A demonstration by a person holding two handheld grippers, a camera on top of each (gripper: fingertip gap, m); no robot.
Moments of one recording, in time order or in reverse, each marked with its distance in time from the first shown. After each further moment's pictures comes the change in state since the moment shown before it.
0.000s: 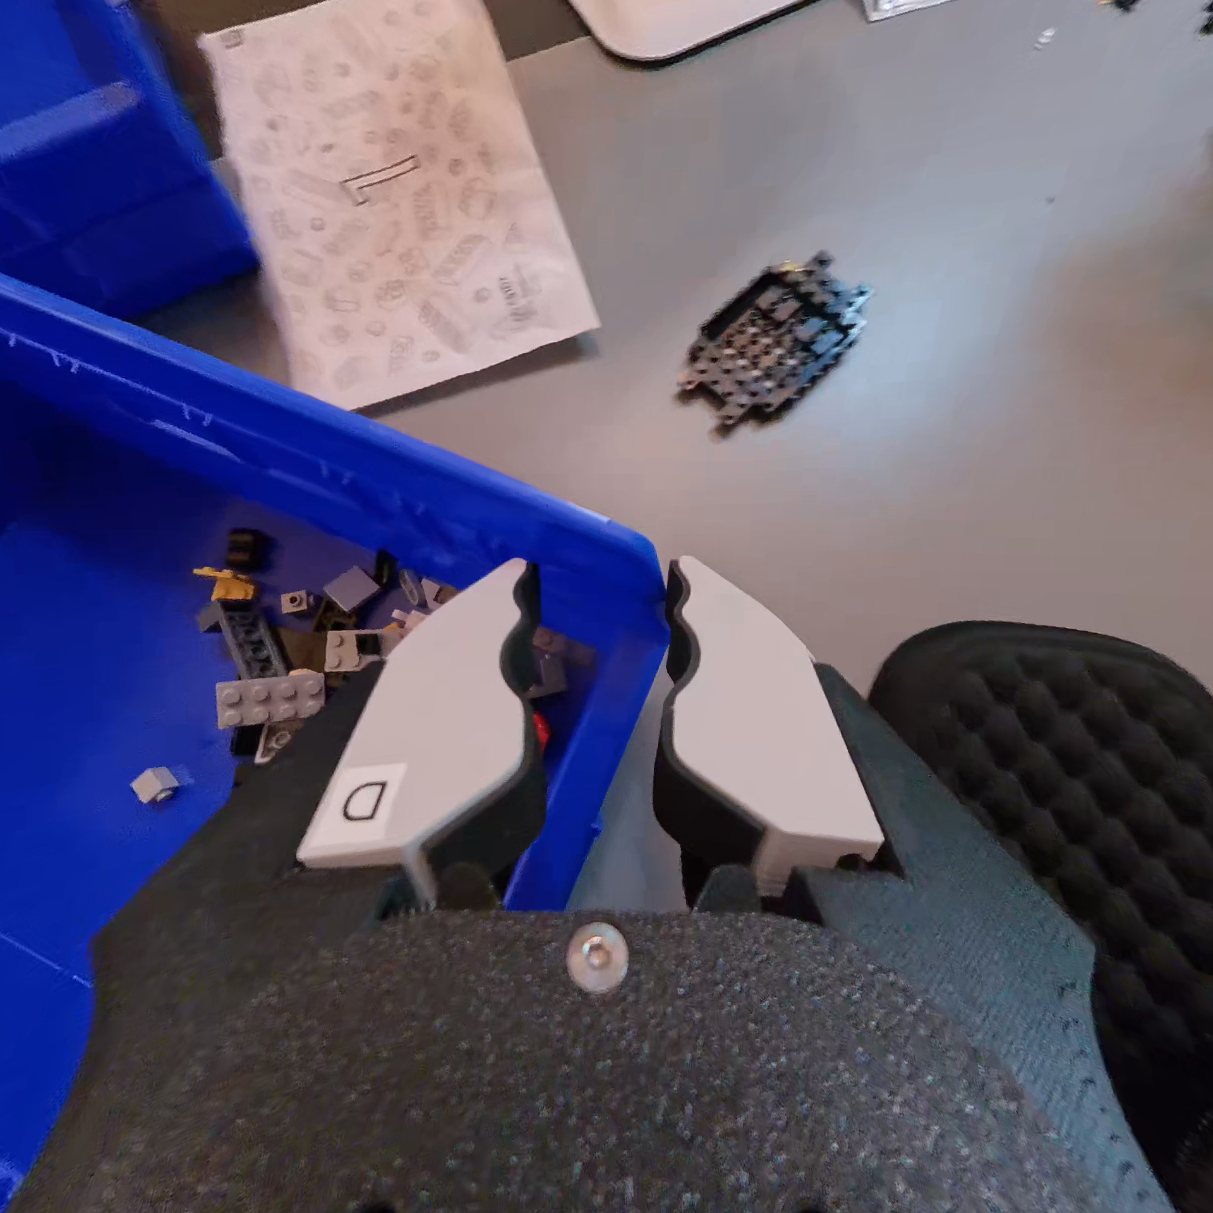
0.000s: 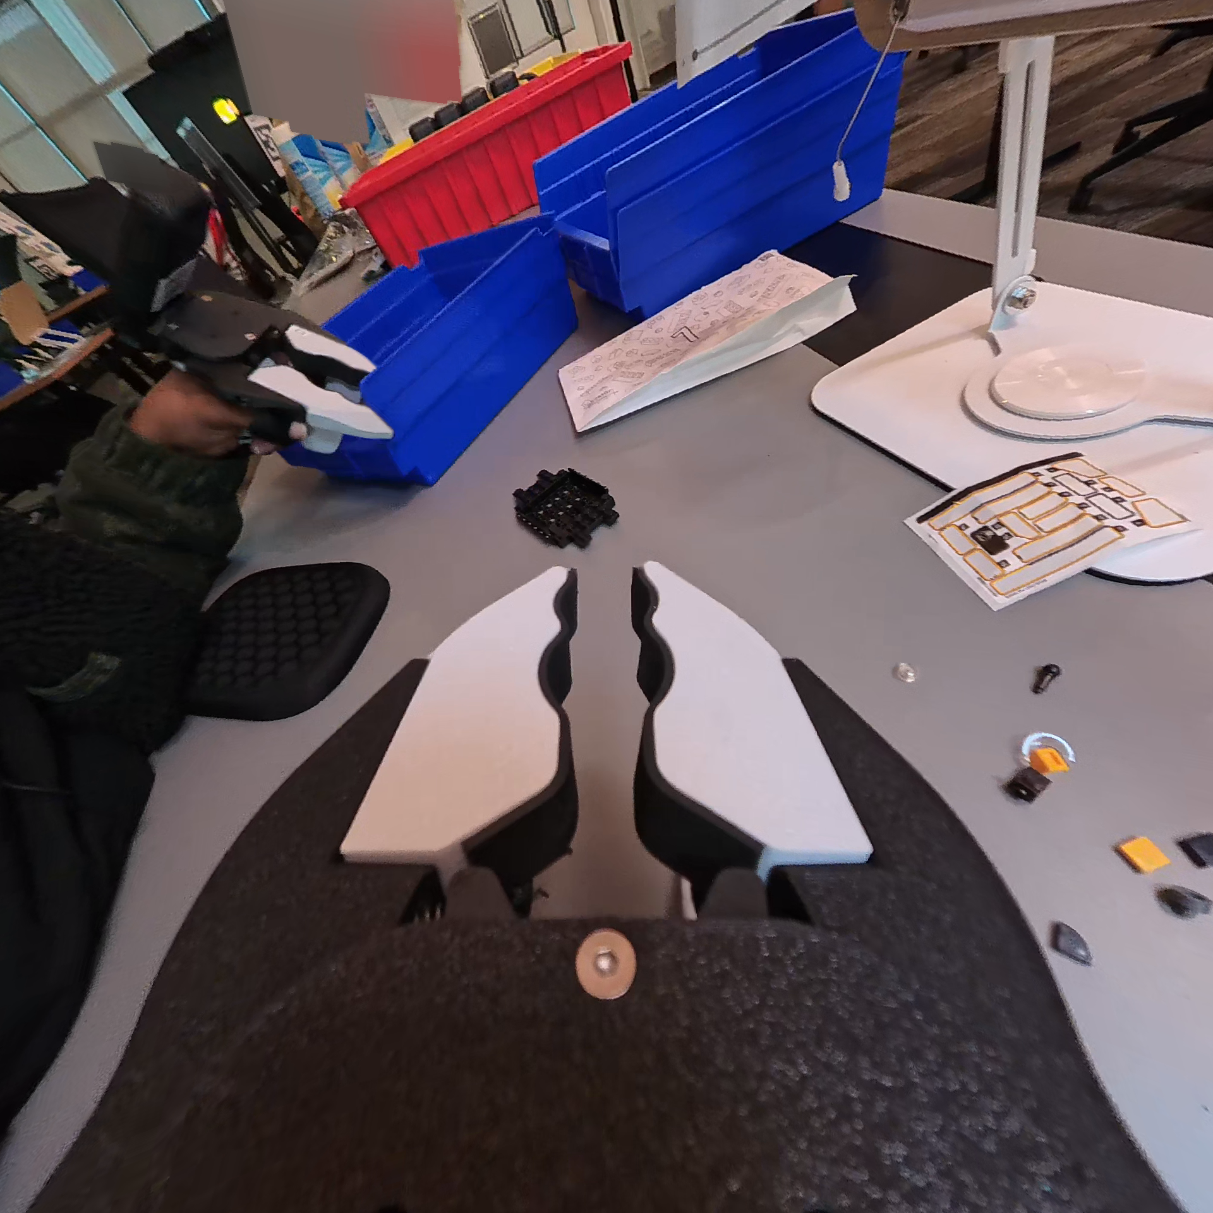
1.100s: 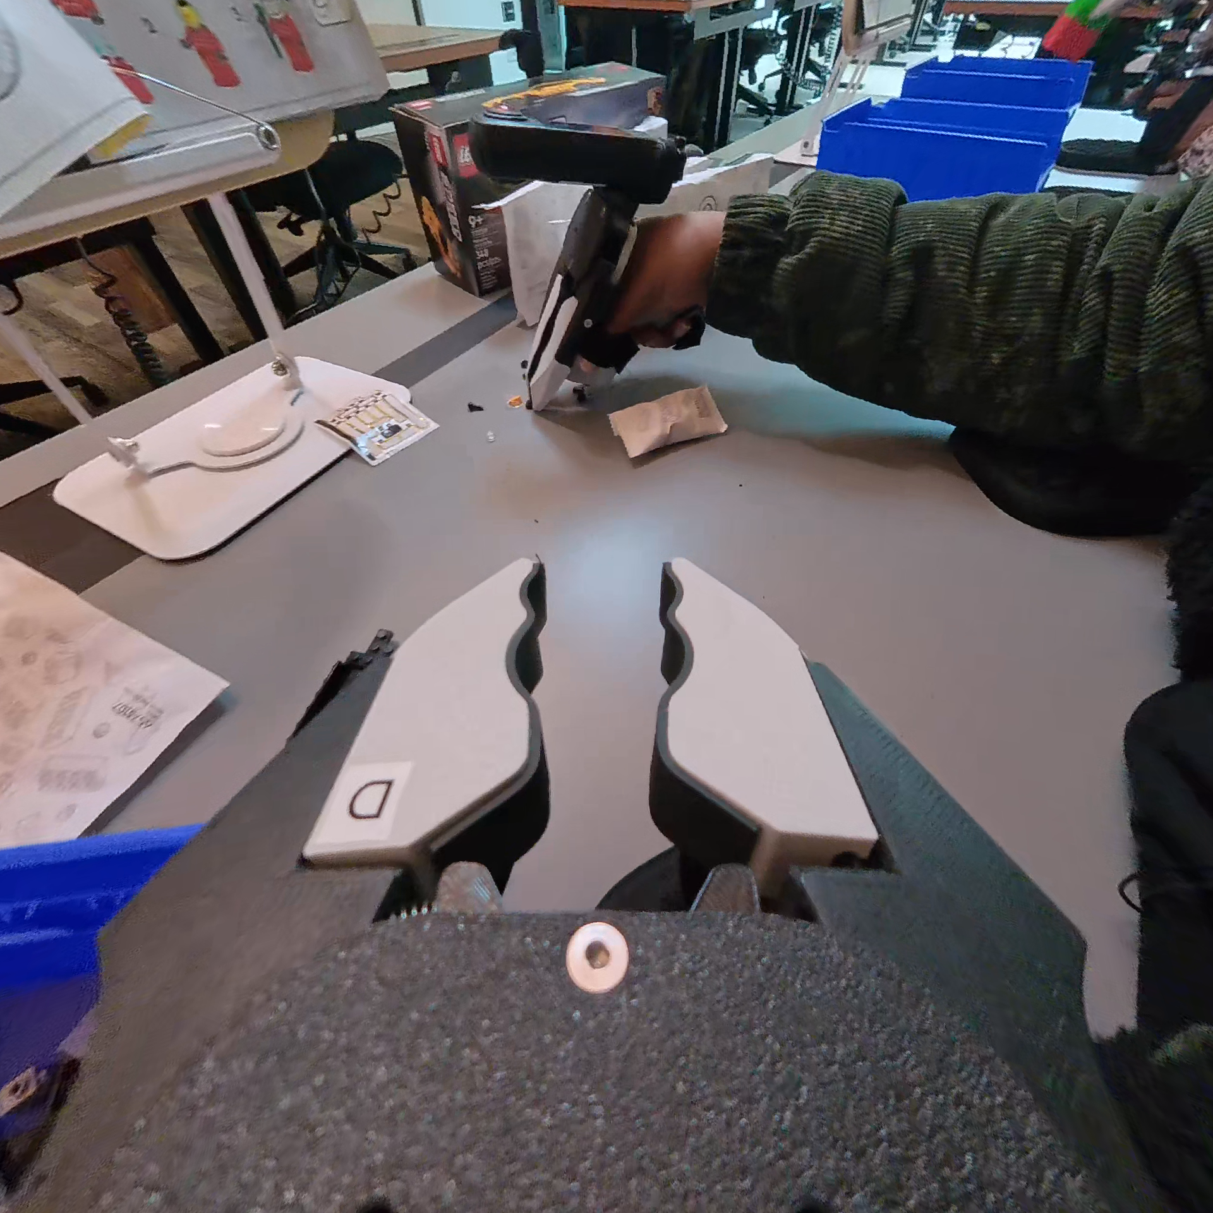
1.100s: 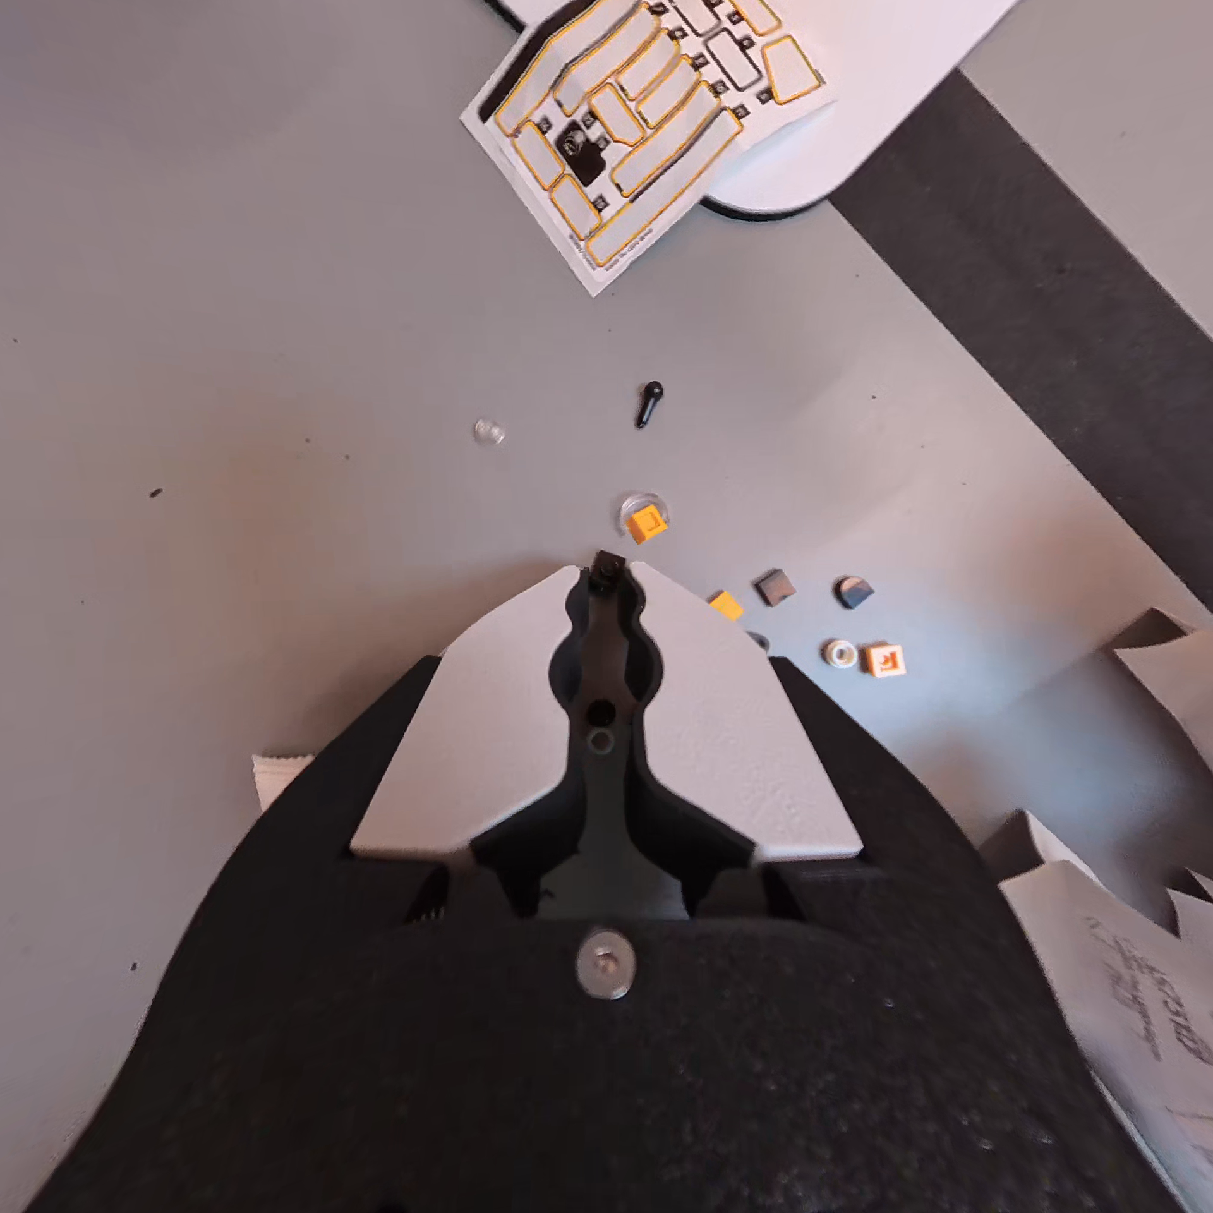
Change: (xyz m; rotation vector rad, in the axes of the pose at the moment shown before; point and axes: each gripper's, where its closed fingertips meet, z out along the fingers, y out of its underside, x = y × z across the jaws) left arm 0.171 -0.080 -0.011 0.434 0.491 0.311; right arm 0.139 0.081 -0.016 -0.612 0.491 0.014
